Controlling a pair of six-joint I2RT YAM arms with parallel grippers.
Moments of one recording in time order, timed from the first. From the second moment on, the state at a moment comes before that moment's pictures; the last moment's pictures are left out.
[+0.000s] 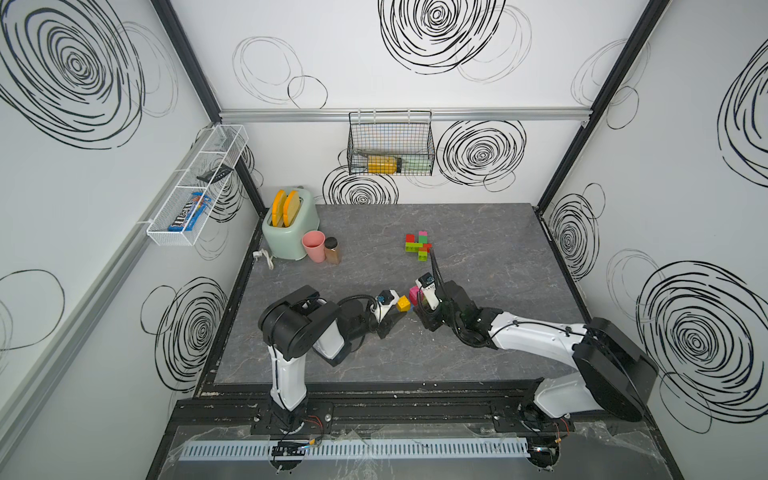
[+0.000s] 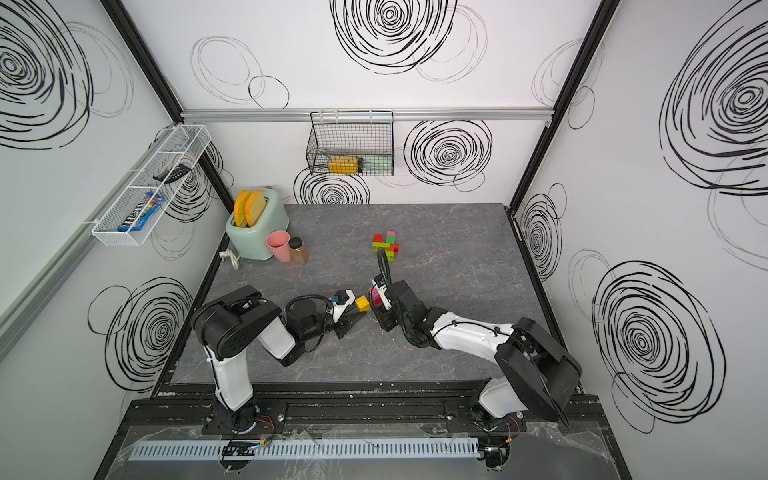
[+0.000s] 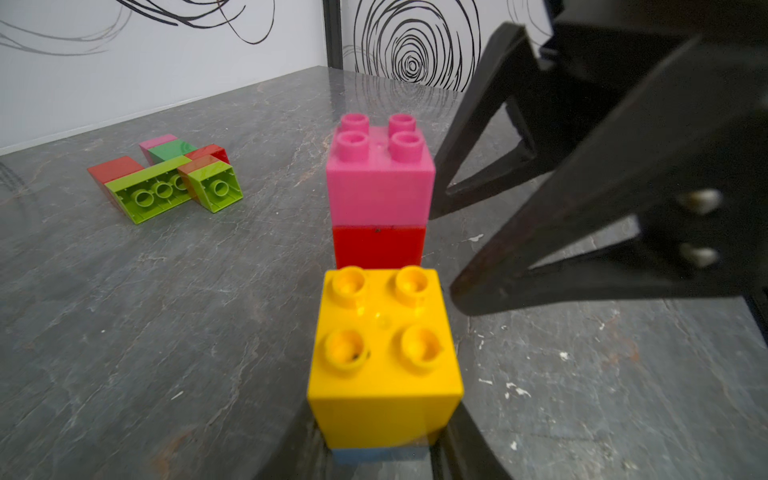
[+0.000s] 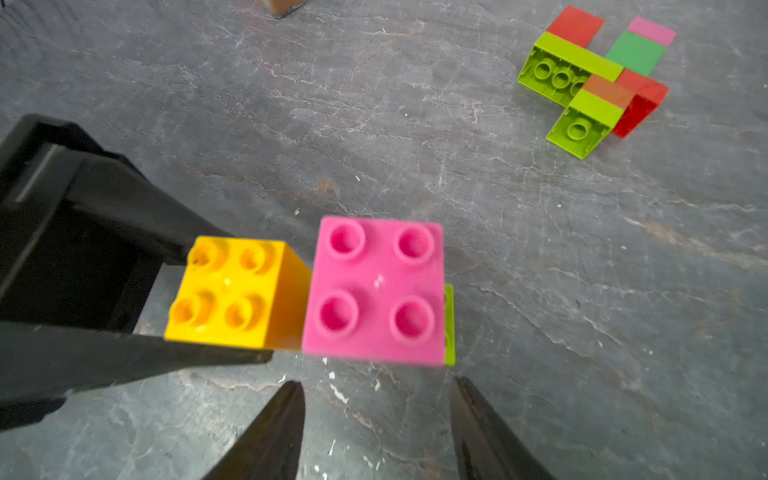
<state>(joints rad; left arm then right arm) -0.57 1.91 0.34 1.33 0.44 0.08 0.82 1.39 0.63 0.07 0.11 0.15</state>
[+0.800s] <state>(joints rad) -0.48 1.68 0.37 1.20 0.49 -0.23 0.38 0.94 0.63 -0.09 0.09 0.41</state>
